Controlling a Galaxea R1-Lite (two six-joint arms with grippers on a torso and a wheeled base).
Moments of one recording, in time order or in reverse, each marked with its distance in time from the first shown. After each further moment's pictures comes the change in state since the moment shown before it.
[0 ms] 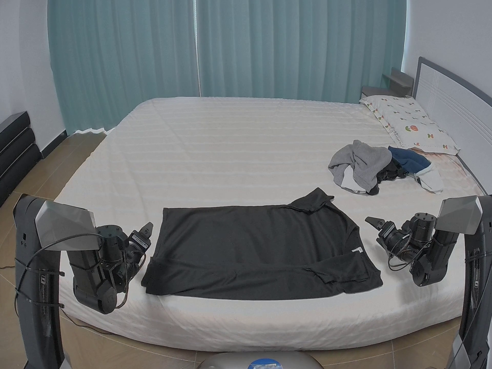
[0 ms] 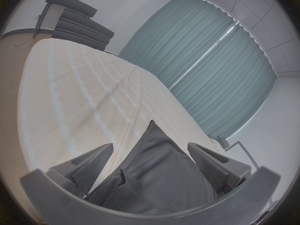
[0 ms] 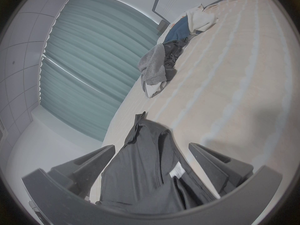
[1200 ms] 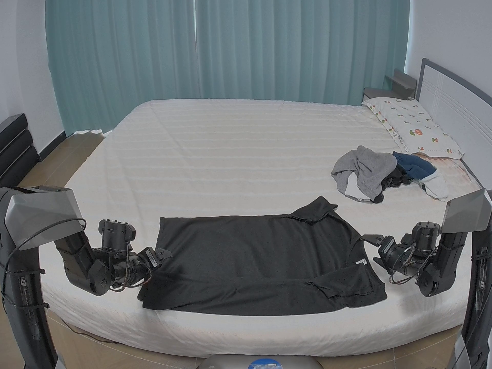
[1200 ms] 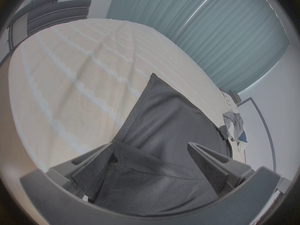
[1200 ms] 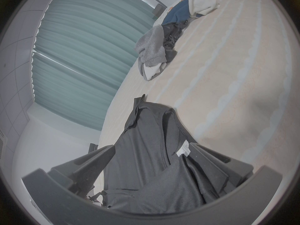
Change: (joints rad) left arm -0.009 -0.170 -0.088 0.682 -0.263 0.171; right arm 0.037 -0.105 0.220 0.029 0.058 -0.004
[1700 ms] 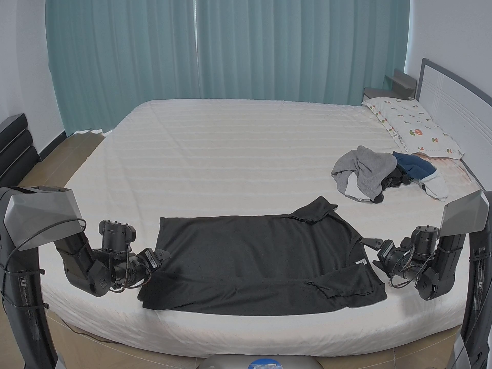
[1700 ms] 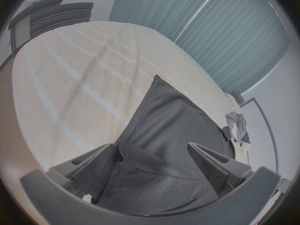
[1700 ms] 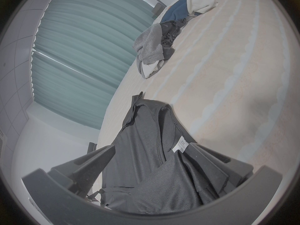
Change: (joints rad) left arm -0.007 -0.005 0.011 0.002 0.033 -0.001; right arm 0.002 0.026 0.026 -0.041 0.001 -0.009
